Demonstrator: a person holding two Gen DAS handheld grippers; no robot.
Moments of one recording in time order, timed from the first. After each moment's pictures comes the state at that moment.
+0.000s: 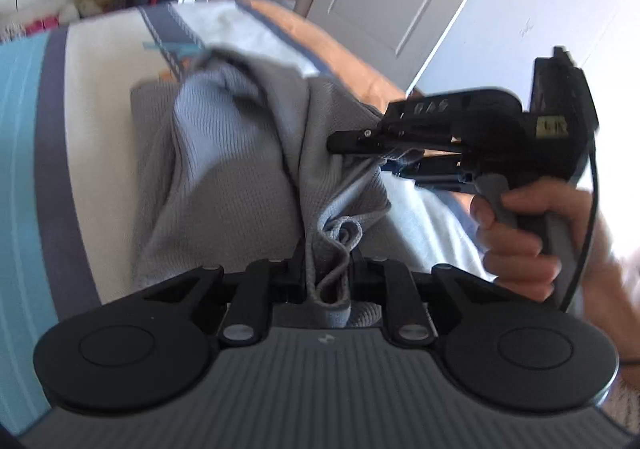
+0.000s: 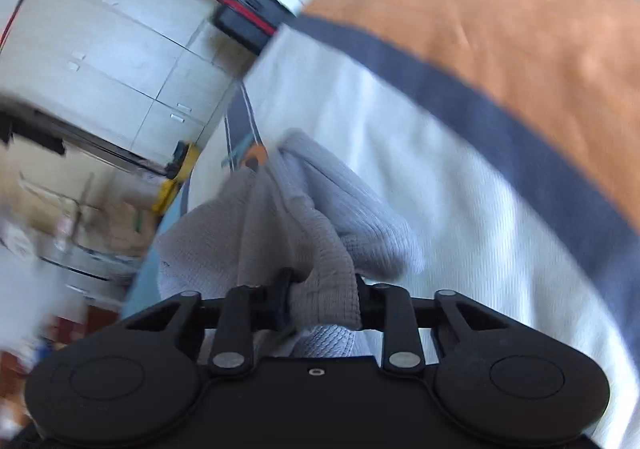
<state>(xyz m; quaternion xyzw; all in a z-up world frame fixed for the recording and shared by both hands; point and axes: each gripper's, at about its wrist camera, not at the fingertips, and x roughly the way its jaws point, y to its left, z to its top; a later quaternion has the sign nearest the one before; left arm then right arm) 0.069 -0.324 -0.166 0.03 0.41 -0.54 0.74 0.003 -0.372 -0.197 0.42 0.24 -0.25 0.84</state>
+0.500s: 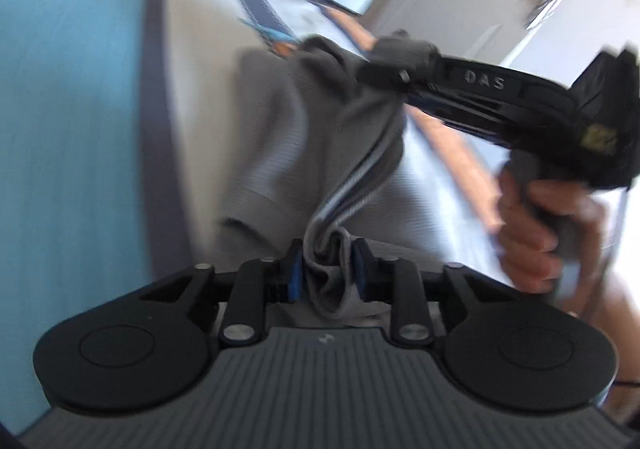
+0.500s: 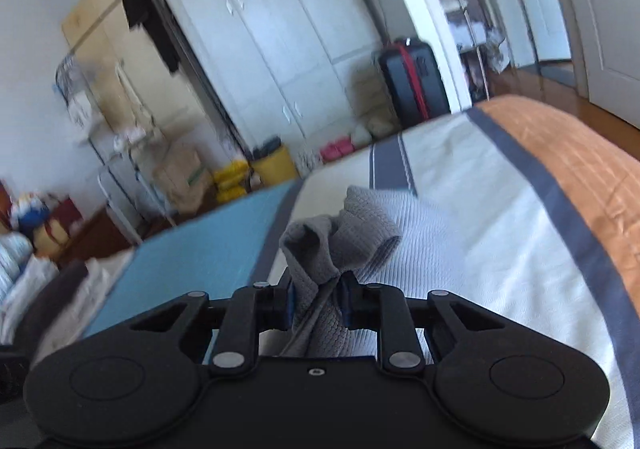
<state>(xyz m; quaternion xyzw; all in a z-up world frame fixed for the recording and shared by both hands) 0.065 -0.250 -0.175 -0.02 0.43 -0.45 0.78 0.060 -0.322 -0.165 0.25 0.24 -0.12 0.93</state>
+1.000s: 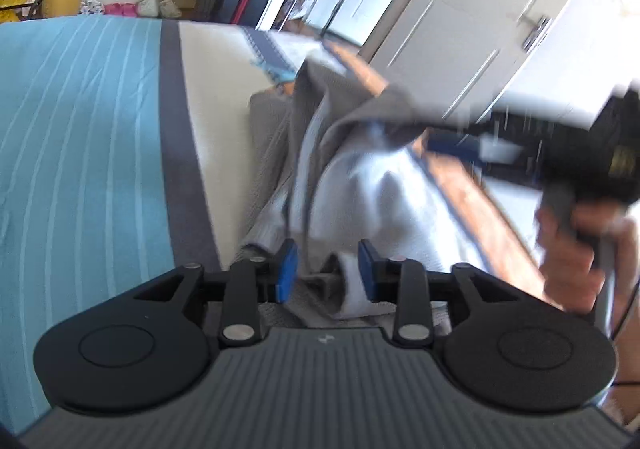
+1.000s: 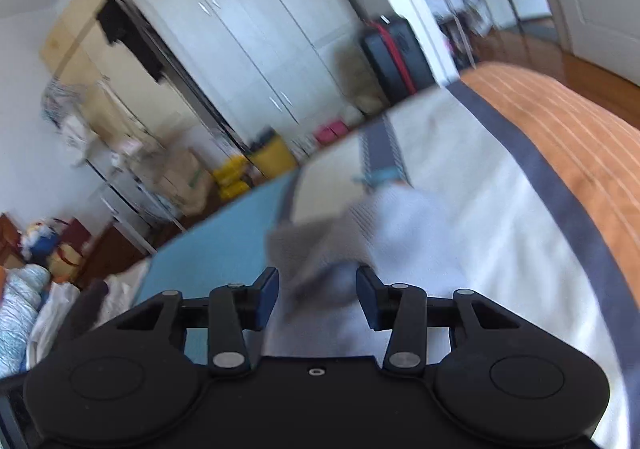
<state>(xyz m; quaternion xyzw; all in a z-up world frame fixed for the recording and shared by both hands) 0.063 -0.225 -0.155 -0.07 0.40 -0.46 0.79 0.001 -0.327 -0.136 0.32 0.27 -0.14 0.90</state>
